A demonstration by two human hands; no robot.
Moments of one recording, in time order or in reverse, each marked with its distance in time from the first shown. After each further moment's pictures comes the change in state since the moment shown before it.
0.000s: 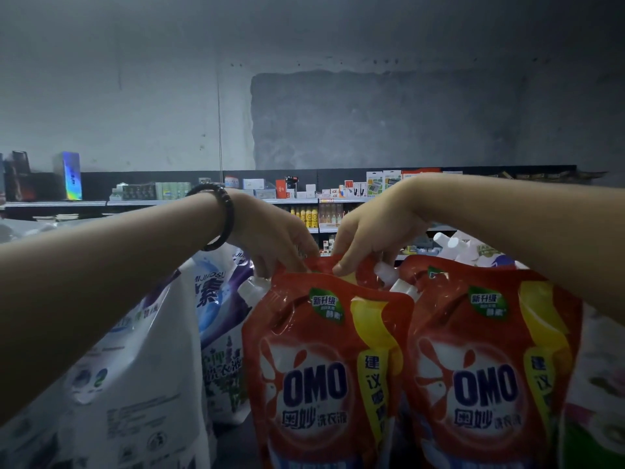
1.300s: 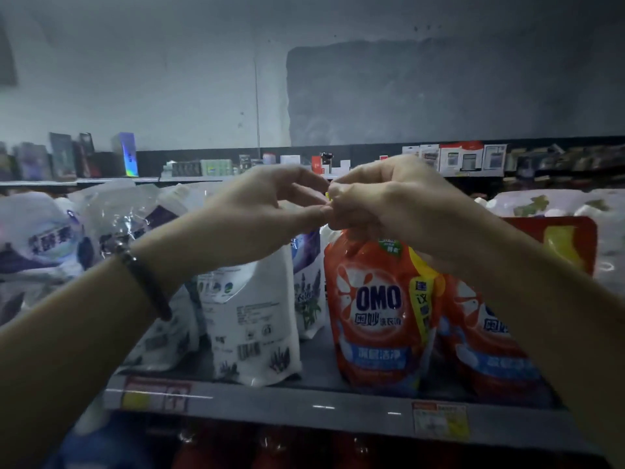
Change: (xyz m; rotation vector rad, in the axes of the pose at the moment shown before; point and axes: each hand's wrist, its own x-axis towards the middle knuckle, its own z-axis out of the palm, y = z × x) left_hand -0.192 0.000 0.105 -0.441 0.776 0.244; right_hand -0.072 -0.092 0.136 0.667 0.781 -0.503
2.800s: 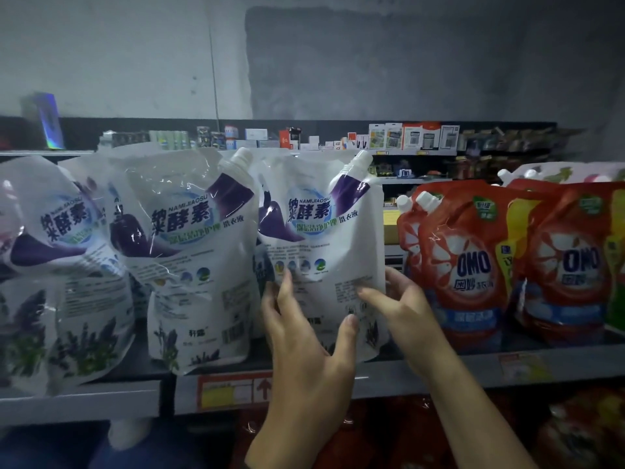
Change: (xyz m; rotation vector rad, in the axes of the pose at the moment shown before) left_hand -0.122 -0.189 0.059 -0.263 0.388 -0.093; right_hand -0.013 0.124 0.204 0.359 0.449 0.270
